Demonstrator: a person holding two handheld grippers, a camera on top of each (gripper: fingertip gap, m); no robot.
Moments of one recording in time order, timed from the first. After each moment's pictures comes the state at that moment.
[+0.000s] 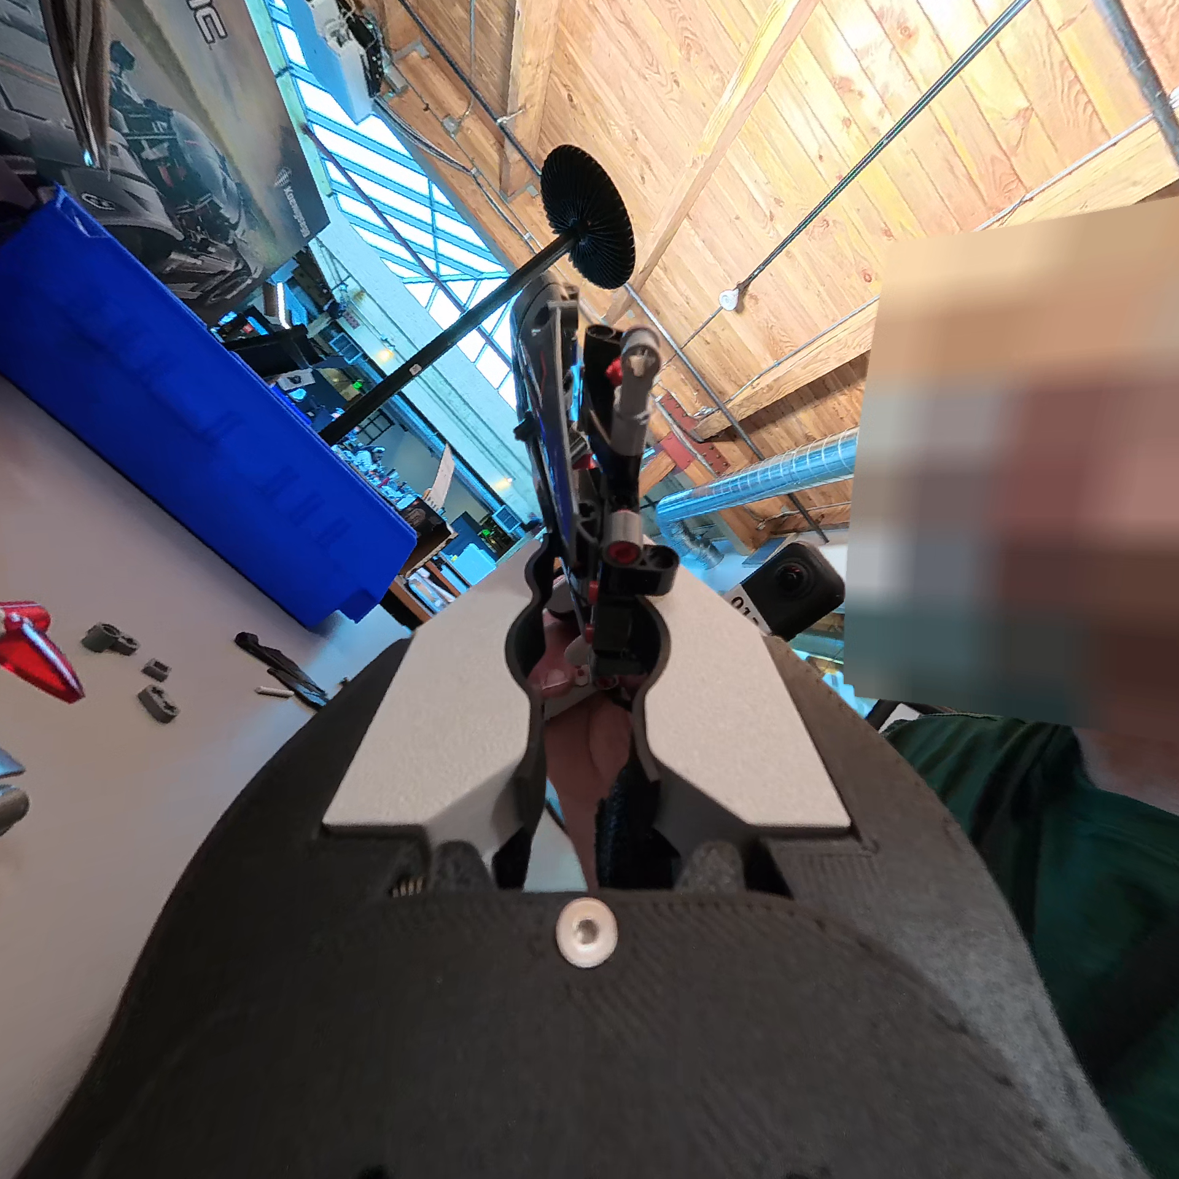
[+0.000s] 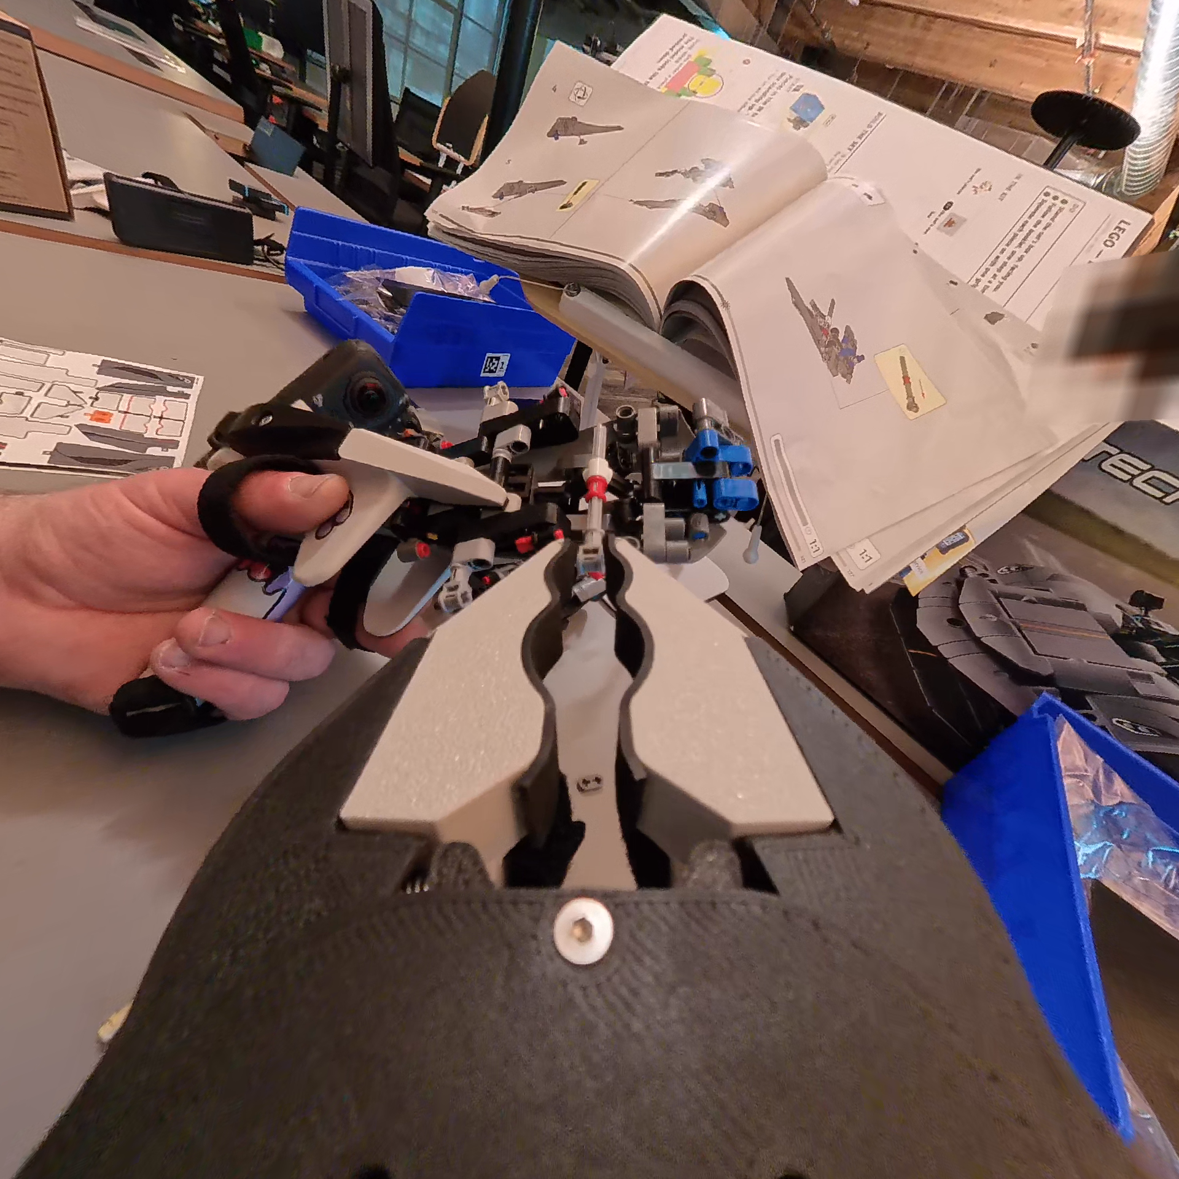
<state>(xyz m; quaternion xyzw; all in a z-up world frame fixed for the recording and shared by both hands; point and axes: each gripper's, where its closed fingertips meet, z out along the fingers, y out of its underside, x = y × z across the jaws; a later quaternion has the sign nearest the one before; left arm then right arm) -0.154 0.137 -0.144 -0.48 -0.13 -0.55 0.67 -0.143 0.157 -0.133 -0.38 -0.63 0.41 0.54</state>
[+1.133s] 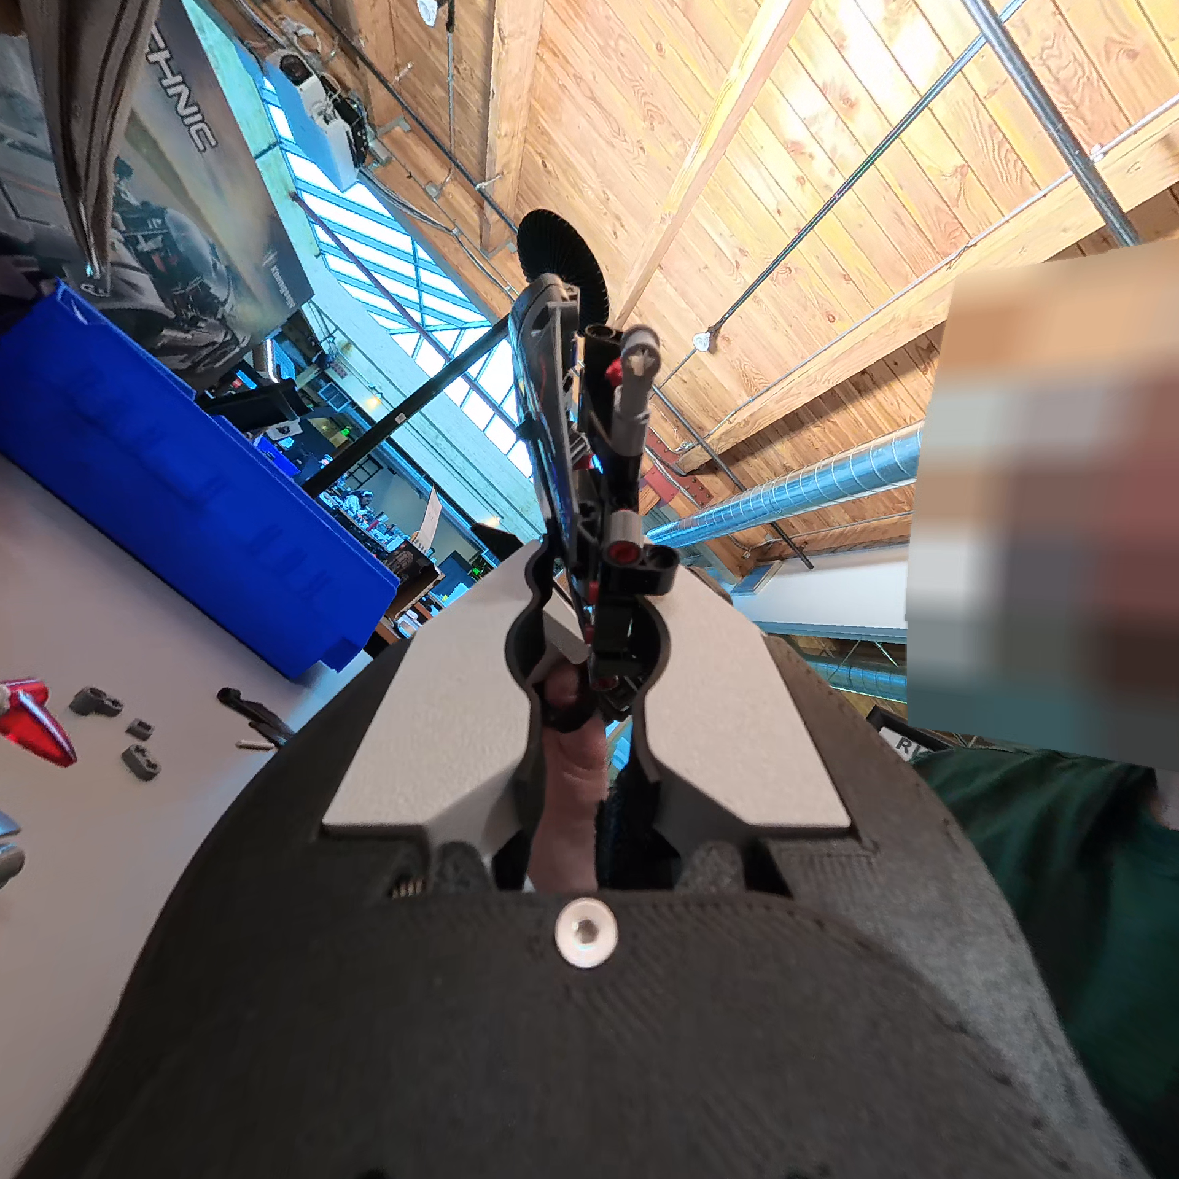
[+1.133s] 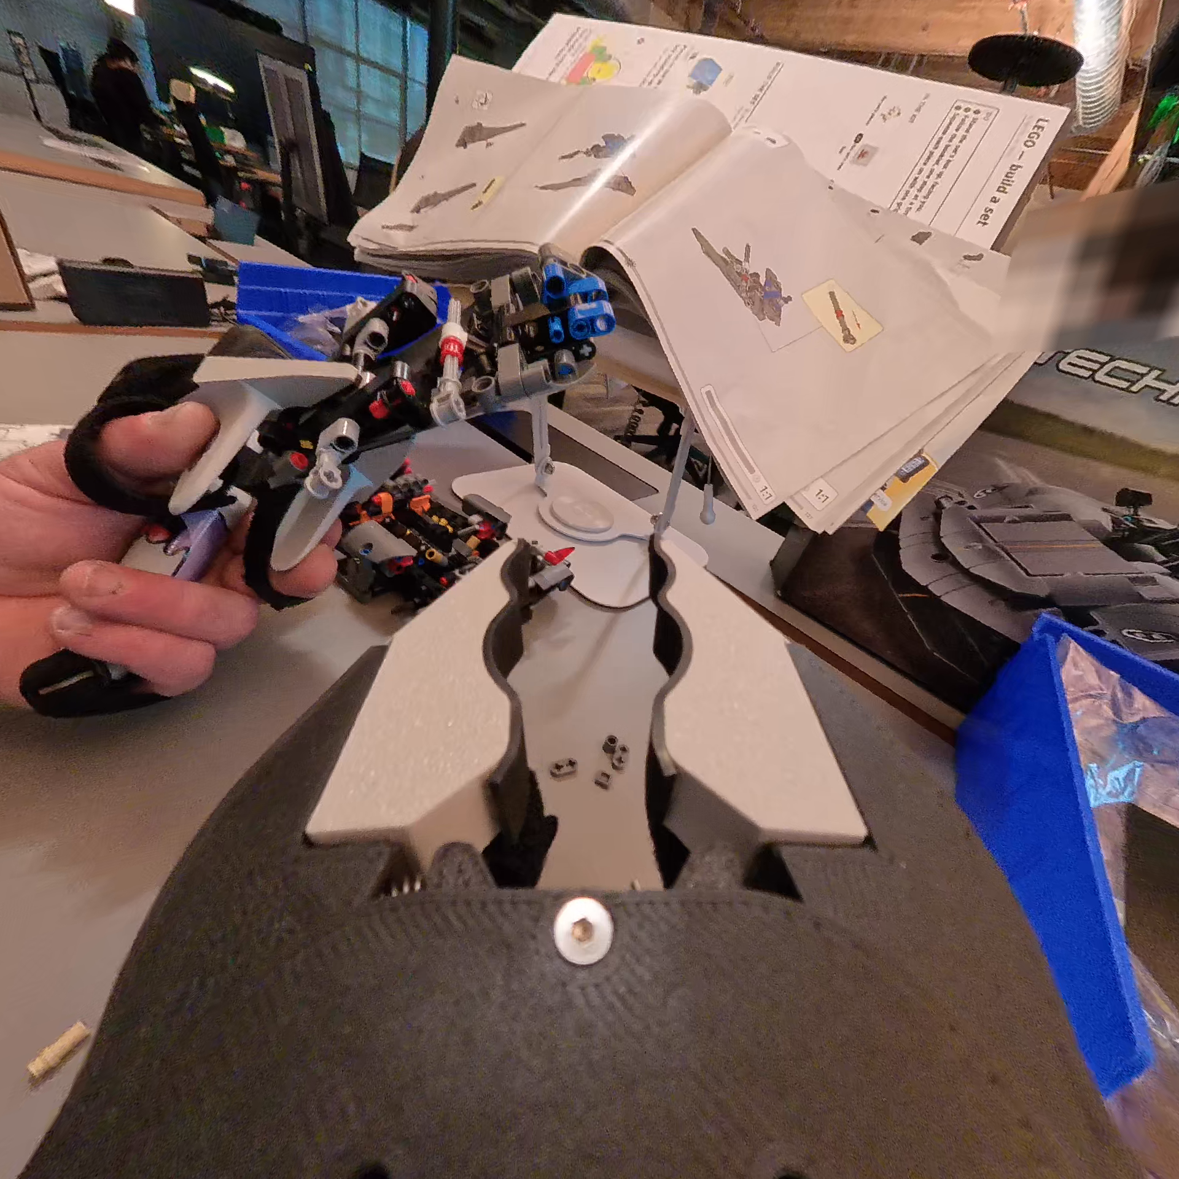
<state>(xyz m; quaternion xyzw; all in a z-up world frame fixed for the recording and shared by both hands) -0.170 0.121 -0.124 -0.45 -0.14 -0.54 0.70 -0.142 0.196 -0.140 -0.43 -0.59 0.44 0.53</state>
